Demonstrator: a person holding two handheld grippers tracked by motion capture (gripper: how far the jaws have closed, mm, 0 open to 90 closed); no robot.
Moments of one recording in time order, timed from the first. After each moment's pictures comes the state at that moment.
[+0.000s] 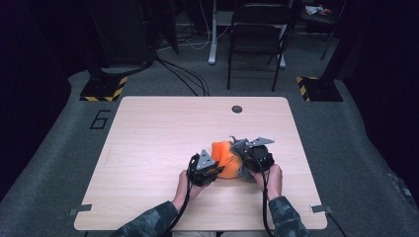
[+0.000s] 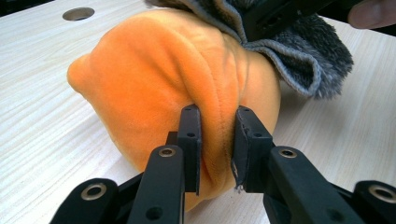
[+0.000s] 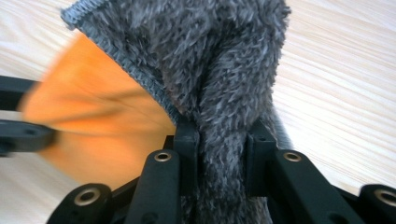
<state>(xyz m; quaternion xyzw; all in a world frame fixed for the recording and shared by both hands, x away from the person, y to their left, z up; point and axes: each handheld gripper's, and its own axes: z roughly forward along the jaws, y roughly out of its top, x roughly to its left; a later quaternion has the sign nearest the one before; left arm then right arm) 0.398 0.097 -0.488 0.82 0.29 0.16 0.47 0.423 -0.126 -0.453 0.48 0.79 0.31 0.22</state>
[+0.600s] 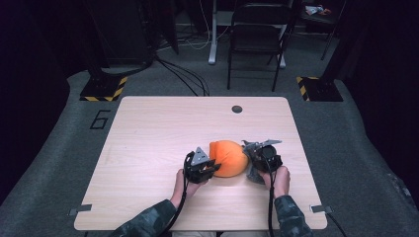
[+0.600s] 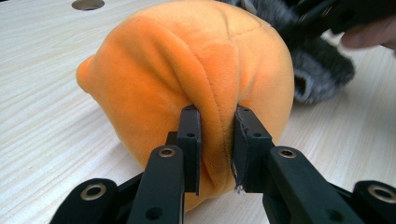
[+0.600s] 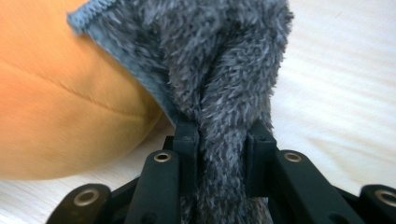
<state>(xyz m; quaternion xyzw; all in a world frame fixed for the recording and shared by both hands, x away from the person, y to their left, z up) 0.407 0.108 -0.492 0.80 0.32 0.14 0.48 0.436 -0.157 -0.472 0.53 0.78 0.27 0.20</state>
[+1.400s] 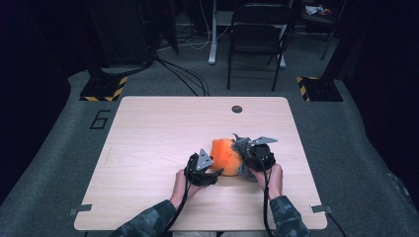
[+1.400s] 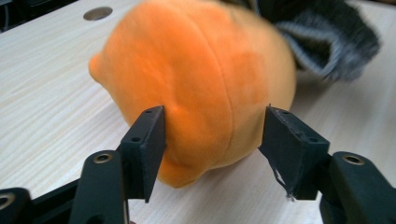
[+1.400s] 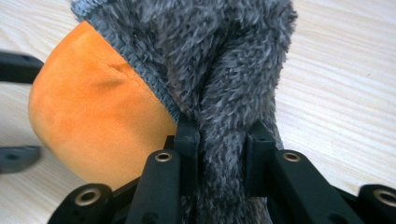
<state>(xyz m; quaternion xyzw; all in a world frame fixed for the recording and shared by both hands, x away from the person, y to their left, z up) 0.399 0.097 -0.494 0.83 0.28 0.20 0.43 0.425 -0.130 -0.451 0.49 0.78 0.34 0.19</state>
